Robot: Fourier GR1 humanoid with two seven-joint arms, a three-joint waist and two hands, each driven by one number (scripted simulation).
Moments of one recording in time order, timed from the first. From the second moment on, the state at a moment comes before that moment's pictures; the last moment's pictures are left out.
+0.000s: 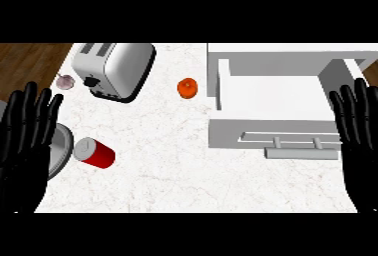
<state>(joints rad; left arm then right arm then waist) 0.02 0.10 -0.02 -2.10 0.02 0.00 -0.03 0.00 -0.06 0.00 -2.10 0.02 0.01 0.01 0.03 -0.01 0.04</state>
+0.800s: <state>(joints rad) 0.23 0.34 0.27 -2.08 0.38 -0.26 0.17 0.14 -0.08 -0.14 -2.09 -0.05 -0.02 0.16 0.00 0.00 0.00</state>
